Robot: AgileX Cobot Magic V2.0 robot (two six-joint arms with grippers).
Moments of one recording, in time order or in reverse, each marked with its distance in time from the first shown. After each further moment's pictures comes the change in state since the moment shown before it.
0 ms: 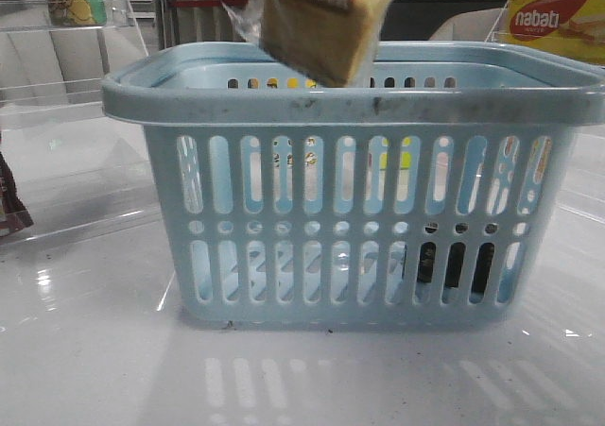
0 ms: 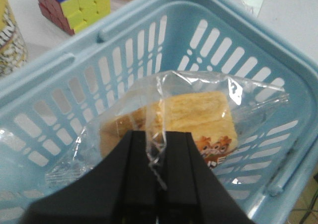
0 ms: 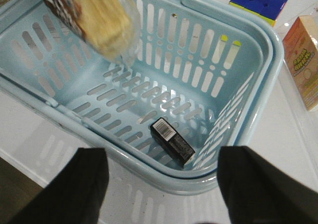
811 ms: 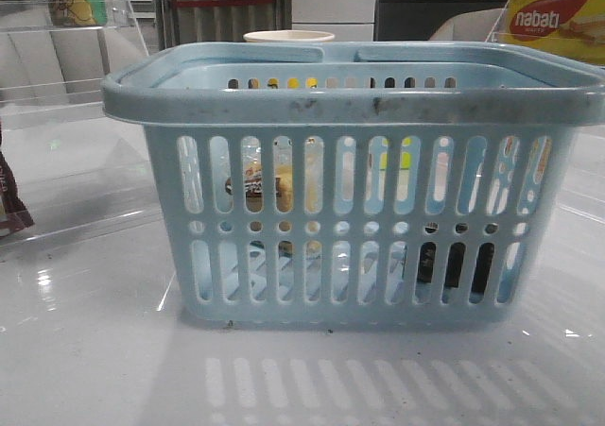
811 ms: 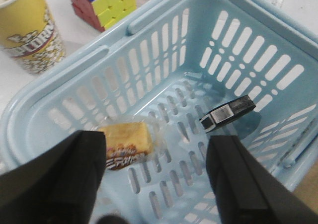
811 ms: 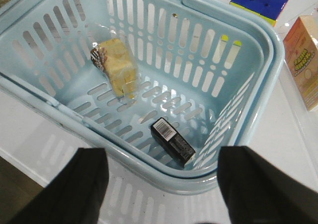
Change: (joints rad) left arm -0.005 -0.132 0.026 0.200 0.042 -0.129; right arm 0.000 0.000 0.000 0.000 0.001 0.000
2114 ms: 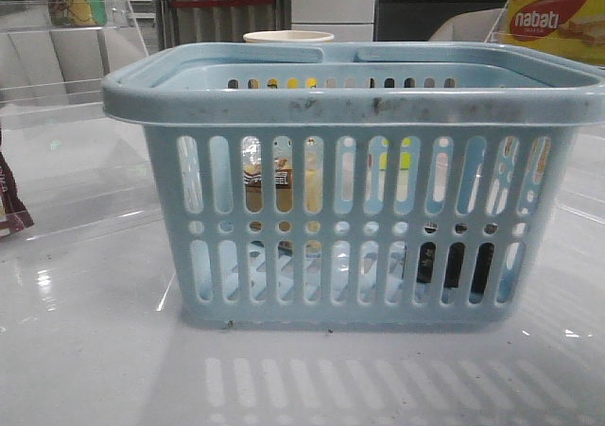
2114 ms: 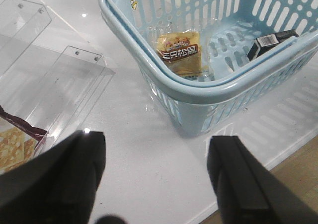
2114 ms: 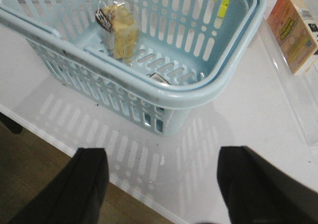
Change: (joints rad) left arm 0.000 -0.693 0.658 0.277 -0.102 -0.234; right arm 0.000 -0.309 0.180 -0.021 0.129 0.000
